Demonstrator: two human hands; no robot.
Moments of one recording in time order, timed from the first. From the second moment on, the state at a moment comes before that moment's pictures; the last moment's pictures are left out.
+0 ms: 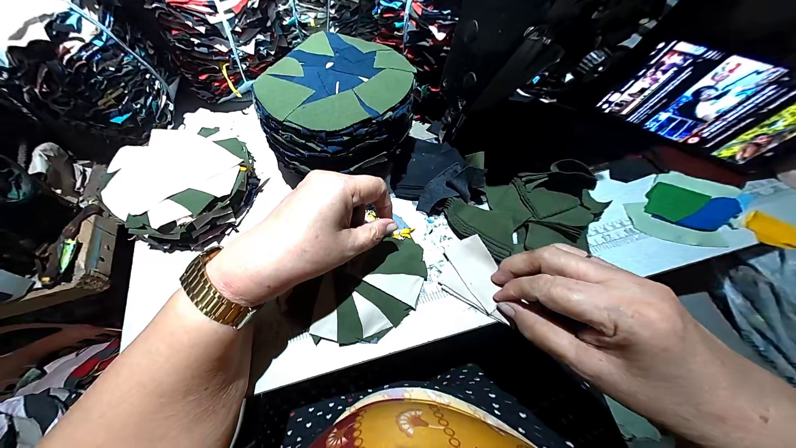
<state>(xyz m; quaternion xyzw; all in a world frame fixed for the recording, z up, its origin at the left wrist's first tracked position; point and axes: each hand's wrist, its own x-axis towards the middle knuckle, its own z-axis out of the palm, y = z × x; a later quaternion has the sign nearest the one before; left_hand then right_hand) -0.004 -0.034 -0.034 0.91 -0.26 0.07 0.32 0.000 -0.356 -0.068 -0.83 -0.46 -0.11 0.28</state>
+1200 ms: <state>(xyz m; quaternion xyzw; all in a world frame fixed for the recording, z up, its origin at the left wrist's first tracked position) -0.019 -0.066 -0.035 0.85 -0.35 0.04 0.39 0.002 -0.319 -0.053 -0.81 -0.29 -0.13 0.49</state>
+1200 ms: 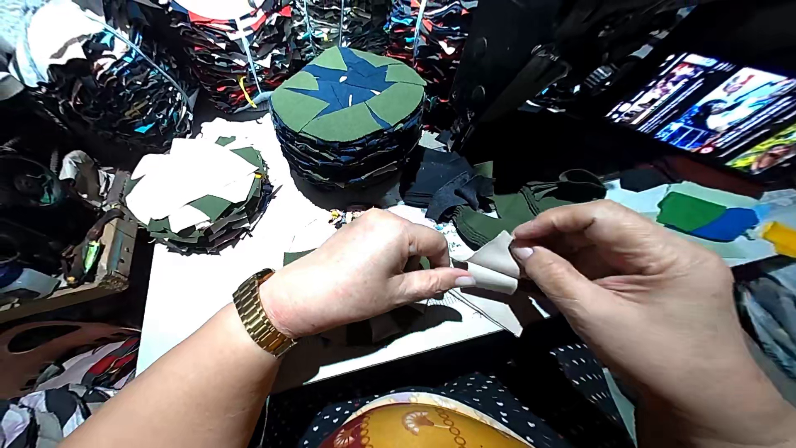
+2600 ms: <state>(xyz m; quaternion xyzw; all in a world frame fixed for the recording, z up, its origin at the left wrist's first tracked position) -0.014 -0.059 -0.025 0.76 -0.28 0.02 0.58 0.022 -0.307 -0.013 -0.72 -0.40 -0.12 0.56</state>
